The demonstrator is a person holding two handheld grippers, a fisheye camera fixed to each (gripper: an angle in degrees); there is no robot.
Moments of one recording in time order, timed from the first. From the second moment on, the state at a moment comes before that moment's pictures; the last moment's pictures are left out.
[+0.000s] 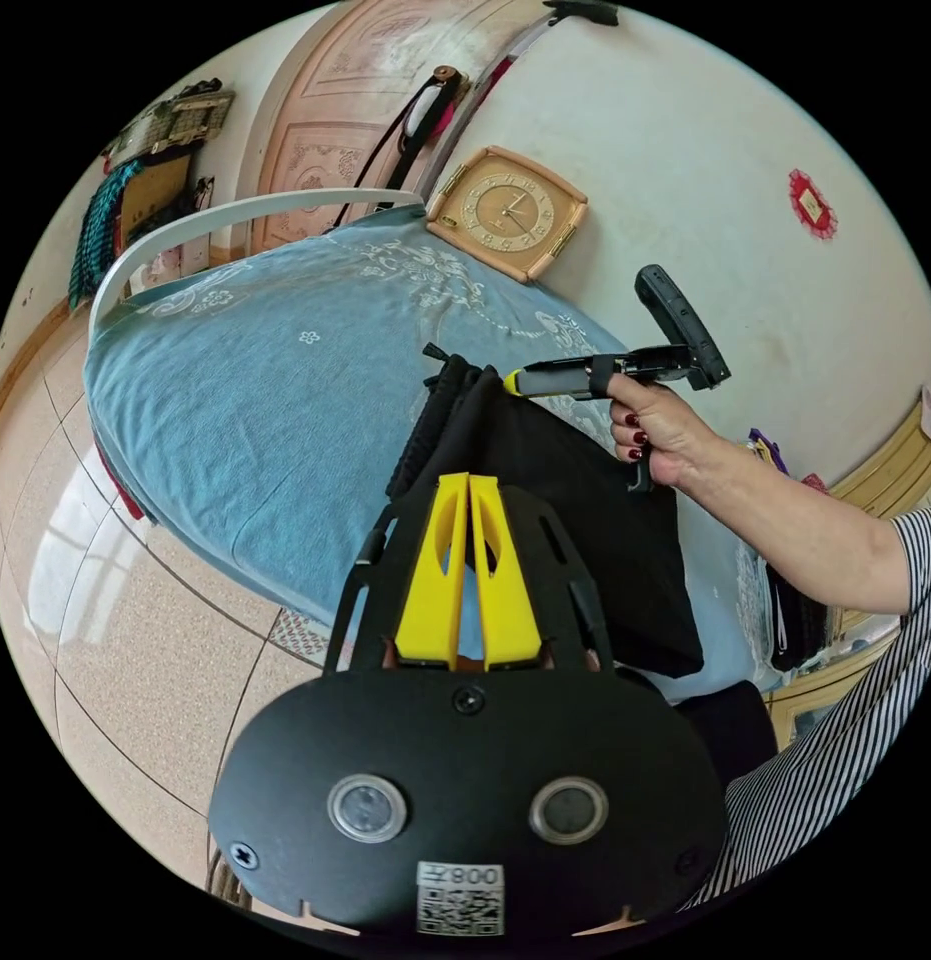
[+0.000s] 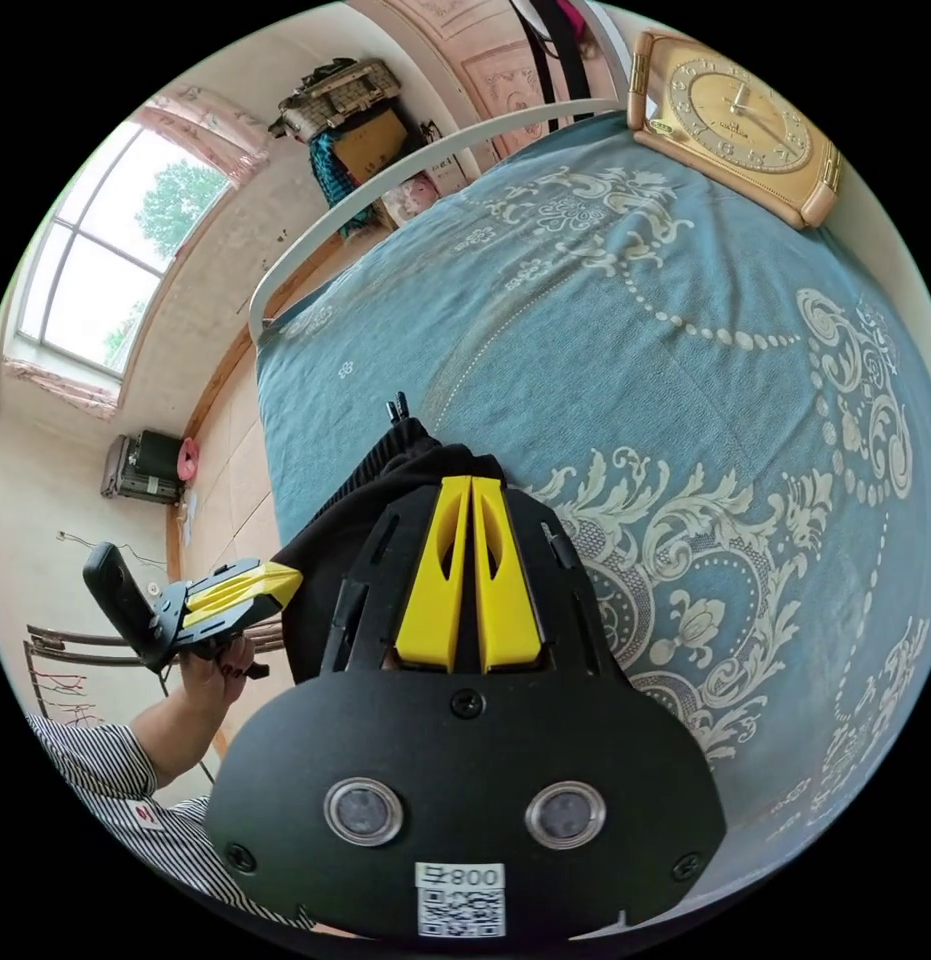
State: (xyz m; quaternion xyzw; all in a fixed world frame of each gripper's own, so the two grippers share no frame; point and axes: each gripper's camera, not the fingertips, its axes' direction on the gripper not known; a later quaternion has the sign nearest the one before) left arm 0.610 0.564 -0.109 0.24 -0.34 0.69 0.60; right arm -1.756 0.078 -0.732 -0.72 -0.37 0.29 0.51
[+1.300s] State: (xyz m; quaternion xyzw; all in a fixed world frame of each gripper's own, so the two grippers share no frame) left arm 0.457 0.522 0.121 -0.19 -0.32 0.61 0.70; right arm -1.584 0.194 -1.131 -0.59 -0.26 0.72 0.25
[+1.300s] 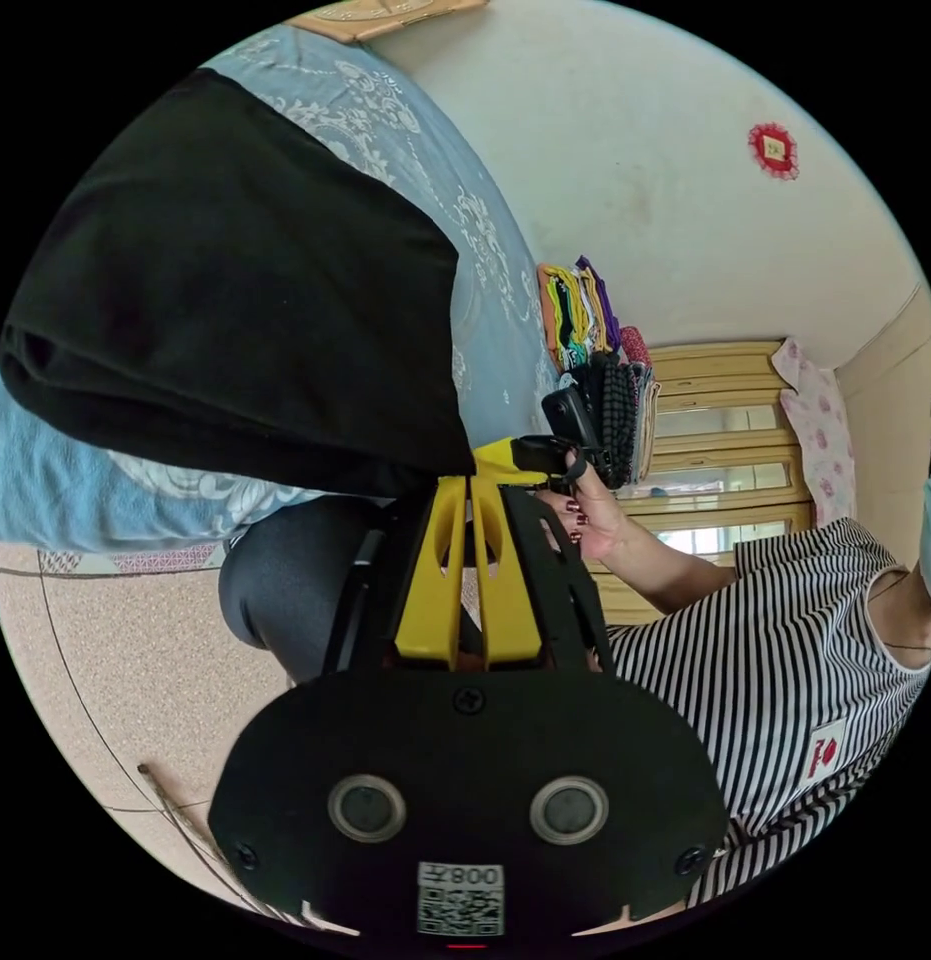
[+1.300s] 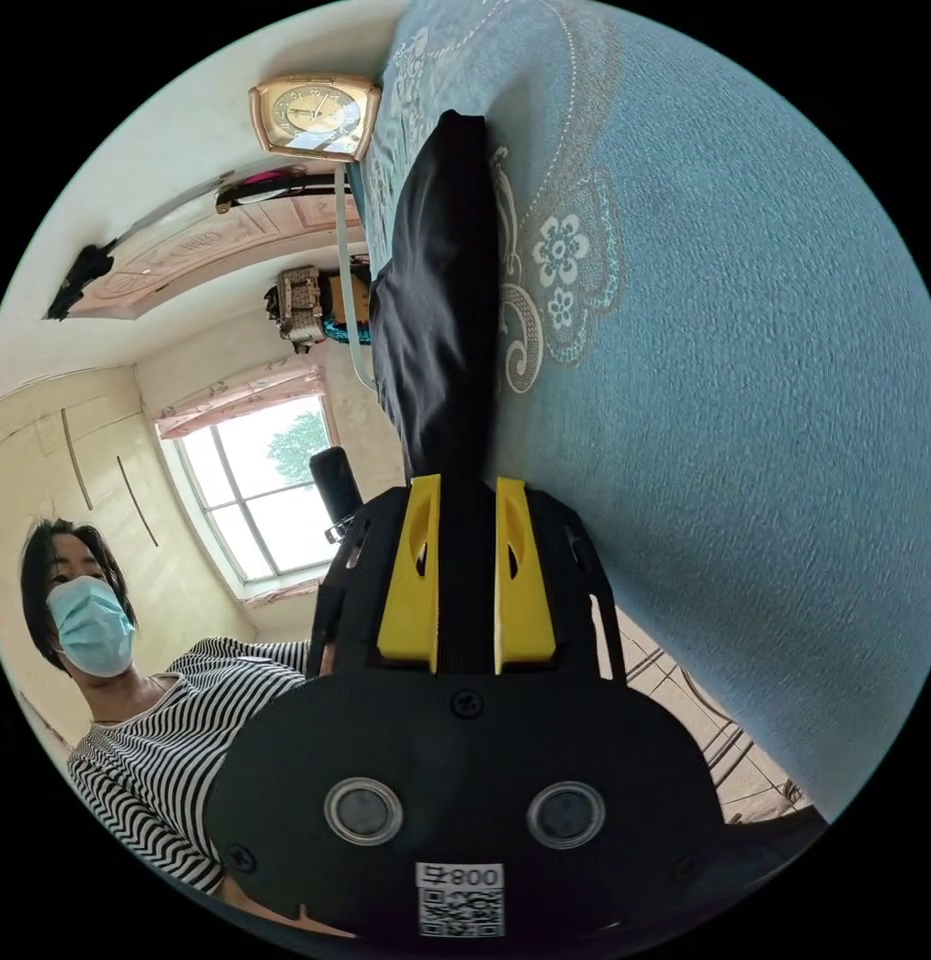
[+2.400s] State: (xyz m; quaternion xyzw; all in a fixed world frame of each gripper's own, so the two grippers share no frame) left arm 0.465 0.491 0.096 -0.21 -0.25 0.59 0.74; right arm -1.607 0.271 -1.214 -0.53 -0.27 0.77 0.21
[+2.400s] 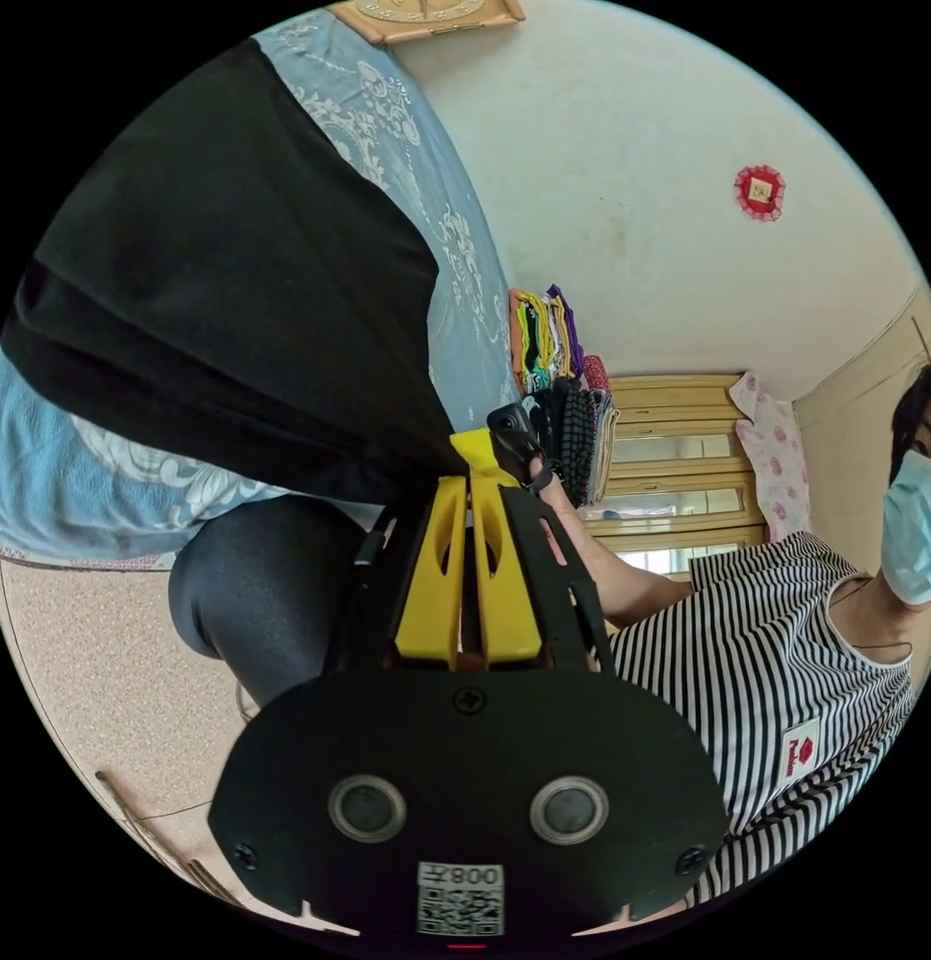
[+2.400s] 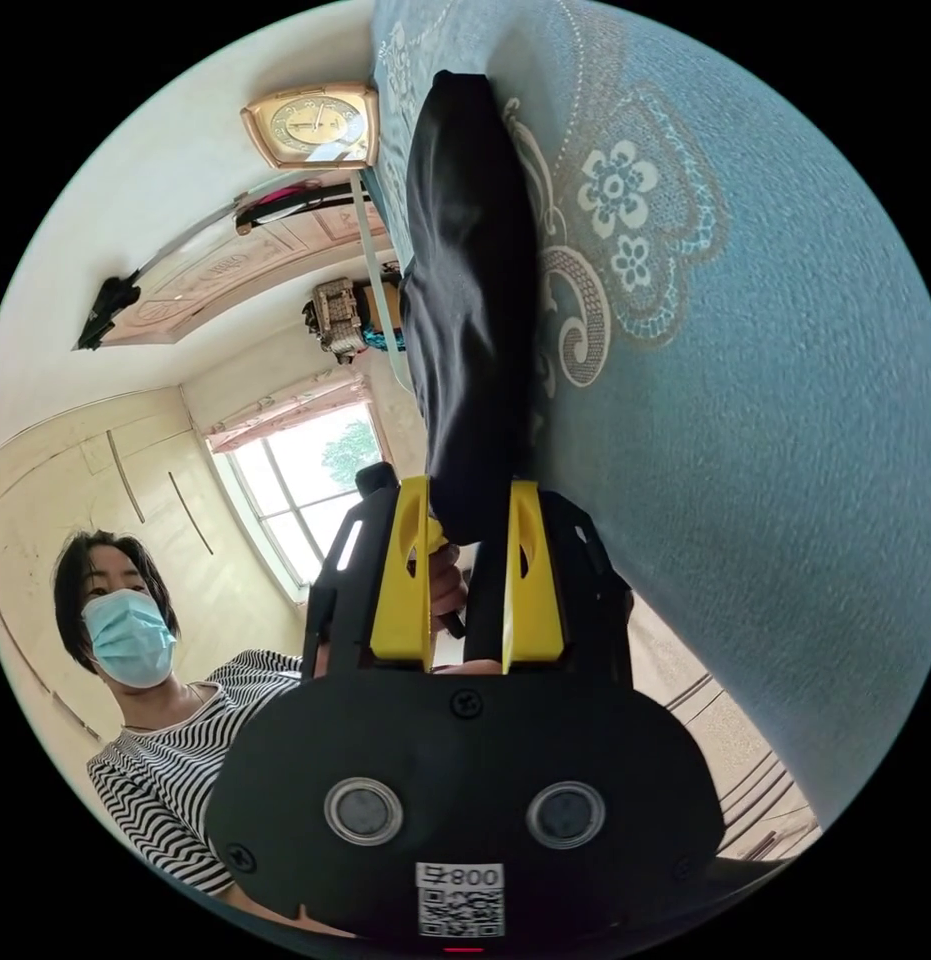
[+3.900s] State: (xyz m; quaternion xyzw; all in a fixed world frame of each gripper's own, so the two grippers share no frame) left arm 0.781 0.564 0.040 0.09 -0.07 0.56 0.82; right arm -1.545 0.269 -1.417 -0.51 -0.31 0.76 0.25
